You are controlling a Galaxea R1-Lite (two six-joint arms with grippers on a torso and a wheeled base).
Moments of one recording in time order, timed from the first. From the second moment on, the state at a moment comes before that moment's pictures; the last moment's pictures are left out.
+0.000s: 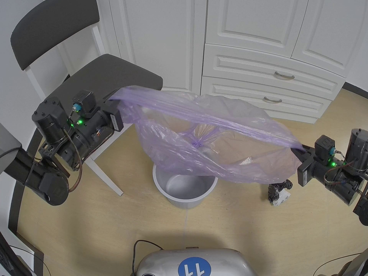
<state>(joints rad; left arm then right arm) -0.33 1.85 -0.75 -1.39 -0.08 0.13 0.40 1.46 -0.42 -0.92 -0.16 -0.43</state>
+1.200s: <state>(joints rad) -0.67 2.06 -0.71 -1.54 -0.03 0.01 0.74 1.83 -0.56 -1.25 -0.20 0.01</state>
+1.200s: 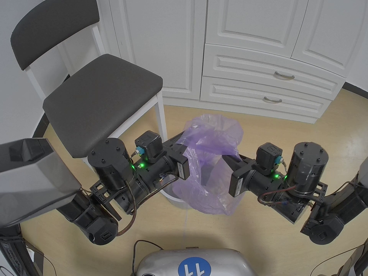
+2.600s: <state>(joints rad) -0.29 2.02 -0.66 -1.53 -0.06 0.19 0.32 1.87 -0.41 -1.38 -0.20 -0.40</state>
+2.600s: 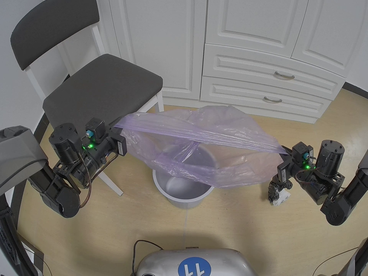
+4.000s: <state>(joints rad) -0.36 2.01 -0.65 -1.55 -0.02 0.48 0.34 1.85 -0.31 -1.55 -0.03 -0.67</state>
